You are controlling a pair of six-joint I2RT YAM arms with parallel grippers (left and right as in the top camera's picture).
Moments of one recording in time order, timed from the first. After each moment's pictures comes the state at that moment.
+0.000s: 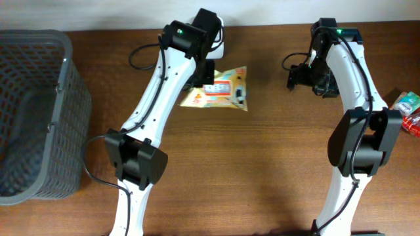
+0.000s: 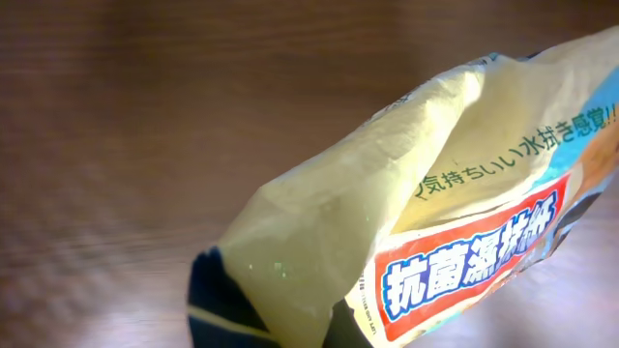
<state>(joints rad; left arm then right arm) -0.46 2.29 2.45 -1.53 -0.06 -0.39 -0.05 2.21 2.01 -1.33 0.03 0.24</state>
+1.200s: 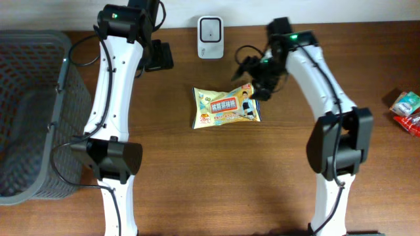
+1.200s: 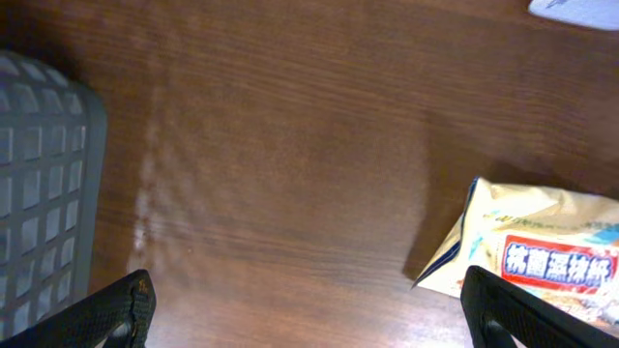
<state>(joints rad) -0.21 2.26 2.59 -1.66 -0.17 -0.39 0.21 2.21 1.99 -1.15 -0.54 0.89</state>
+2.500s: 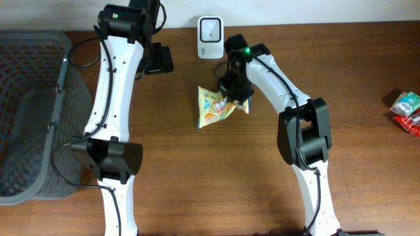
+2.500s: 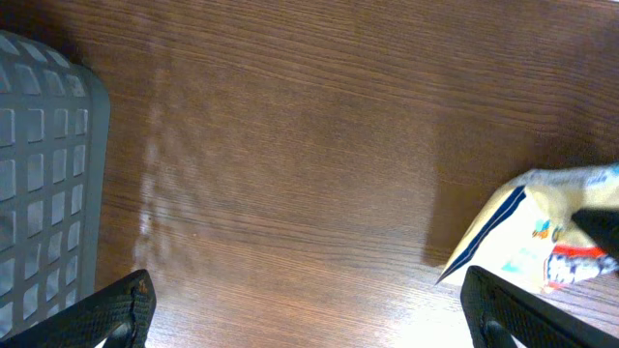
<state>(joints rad) -0.21 2.26 2.59 -1.69 -0.17 -0.39 0.35 2.44 2.14 -1.12 -0.25 1.11</state>
